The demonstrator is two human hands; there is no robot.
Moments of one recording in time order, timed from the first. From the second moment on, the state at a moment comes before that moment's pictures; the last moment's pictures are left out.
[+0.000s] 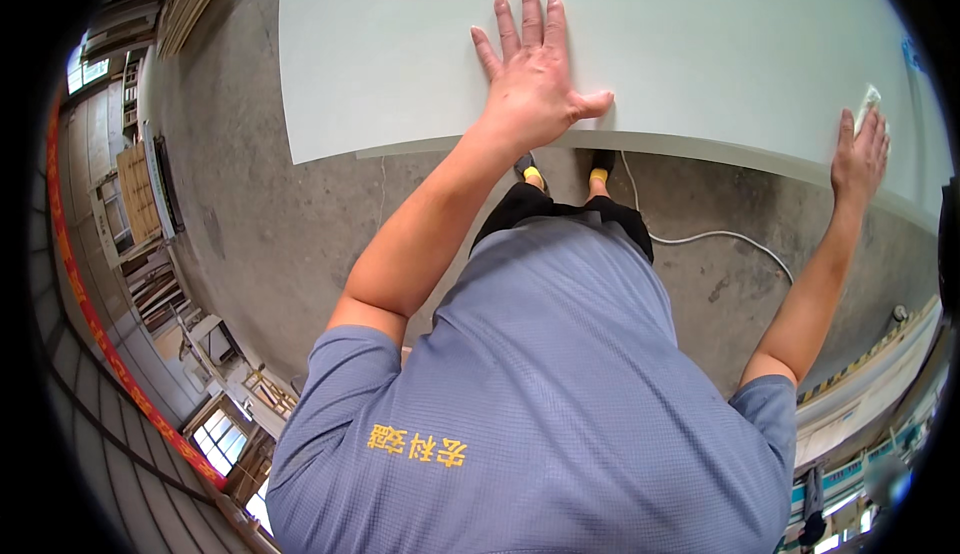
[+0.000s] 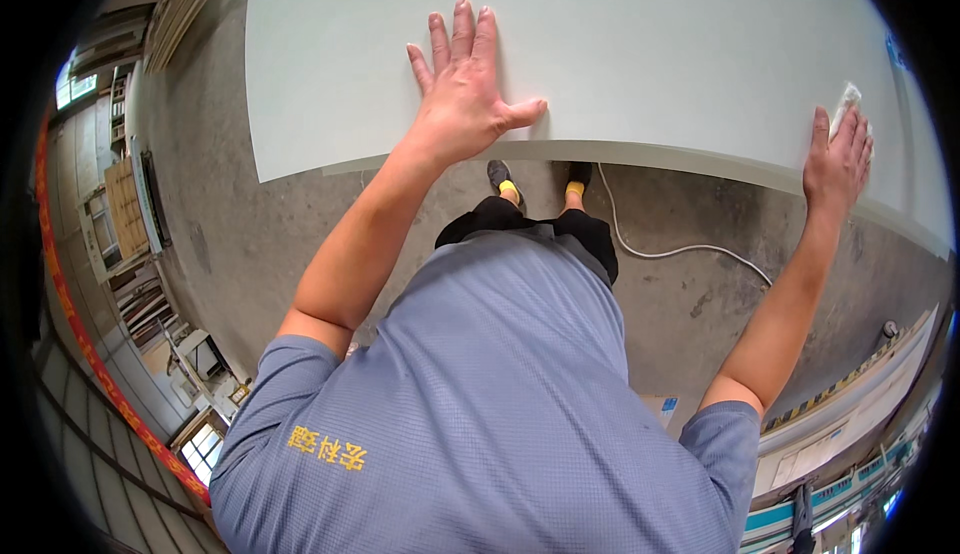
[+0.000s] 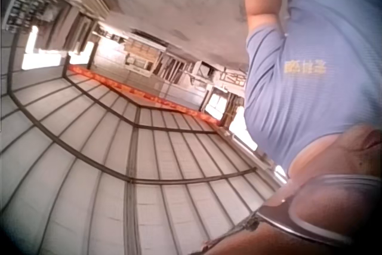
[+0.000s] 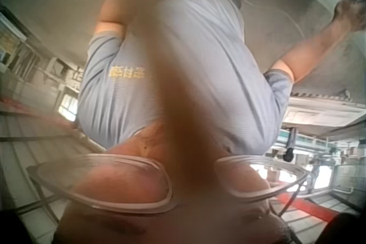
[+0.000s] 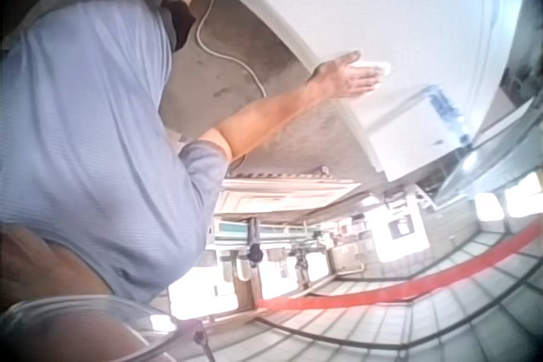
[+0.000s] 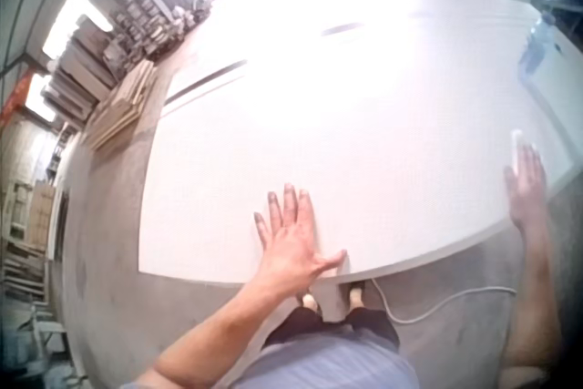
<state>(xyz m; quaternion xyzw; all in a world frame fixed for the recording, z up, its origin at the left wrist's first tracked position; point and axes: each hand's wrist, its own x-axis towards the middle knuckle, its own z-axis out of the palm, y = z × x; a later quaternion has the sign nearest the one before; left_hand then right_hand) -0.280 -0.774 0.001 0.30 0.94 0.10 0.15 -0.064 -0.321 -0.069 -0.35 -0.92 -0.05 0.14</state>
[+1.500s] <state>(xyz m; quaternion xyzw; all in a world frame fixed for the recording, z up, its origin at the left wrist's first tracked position) -0.253 -0.729 -0.025 0.54 0.84 0.01 0.08 -0.073 -0.313 -0.050 -0.25 -0.96 0.03 0.09</state>
